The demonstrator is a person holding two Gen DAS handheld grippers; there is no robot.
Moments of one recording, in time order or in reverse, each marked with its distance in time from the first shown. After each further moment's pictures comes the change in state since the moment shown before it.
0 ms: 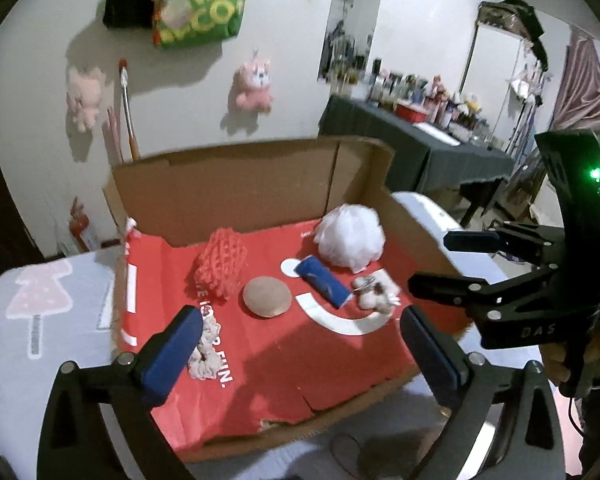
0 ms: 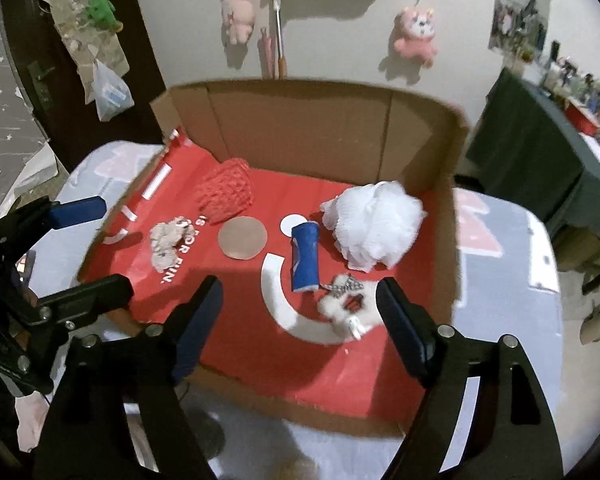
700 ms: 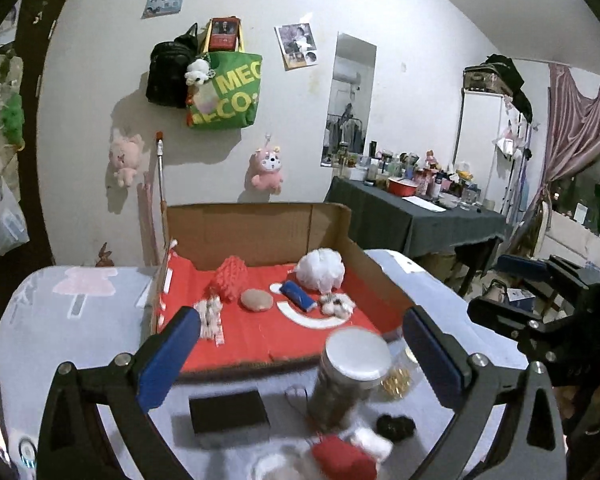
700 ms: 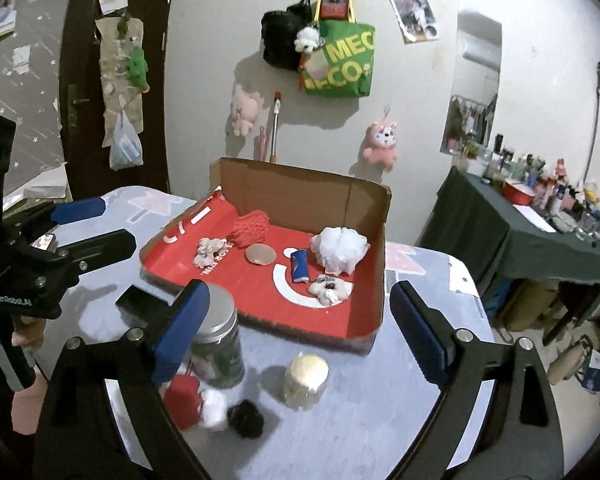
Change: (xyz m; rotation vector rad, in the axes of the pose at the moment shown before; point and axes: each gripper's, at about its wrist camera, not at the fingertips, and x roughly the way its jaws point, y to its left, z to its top) left arm -0.118 -0.059 -0.102 -0.031 -0.323 0.066; right arm -0.155 0.056 -0.133 -0.100 -0.409 -0.154
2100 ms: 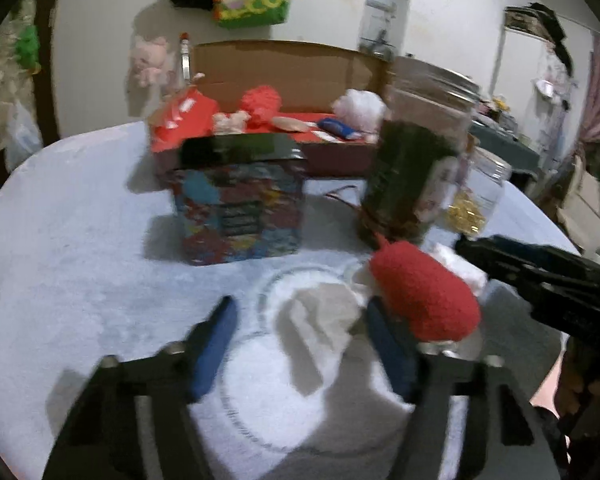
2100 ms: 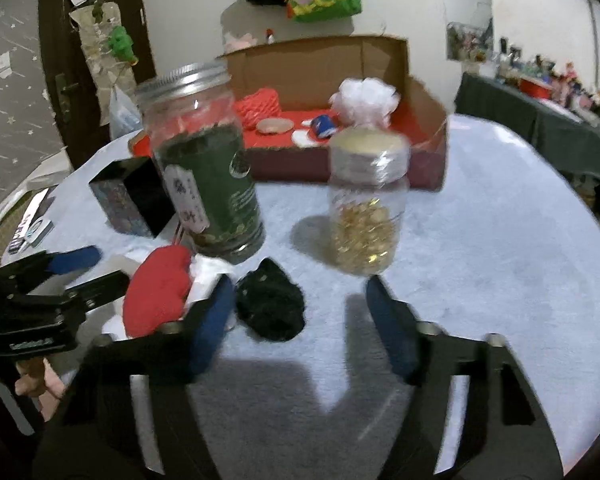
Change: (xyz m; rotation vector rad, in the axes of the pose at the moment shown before) left arm 0.052 0.020 -0.155 -0.042 0.284 0.071; right arm 0.079 0.018 -0.151 0.190 0.184 0.130
